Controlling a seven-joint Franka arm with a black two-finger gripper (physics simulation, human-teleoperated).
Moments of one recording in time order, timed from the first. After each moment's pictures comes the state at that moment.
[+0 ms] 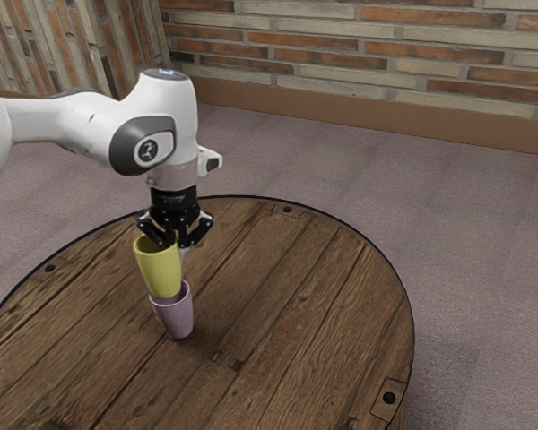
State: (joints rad) arm 0.02 0.03 -0.13 -2.00 0.09 1.90 -0.75
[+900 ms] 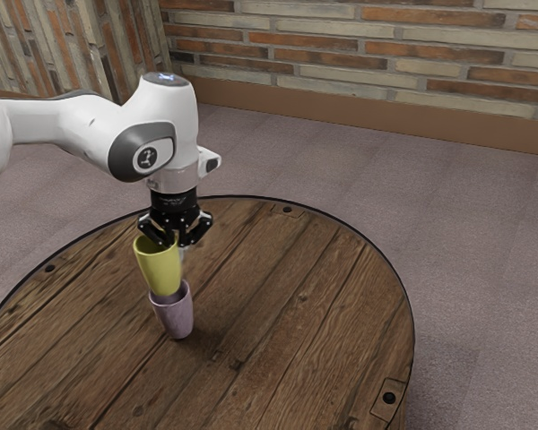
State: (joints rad) arm 0.00 0.03 -0.11 -2.03 0.14 1.96 -0.82
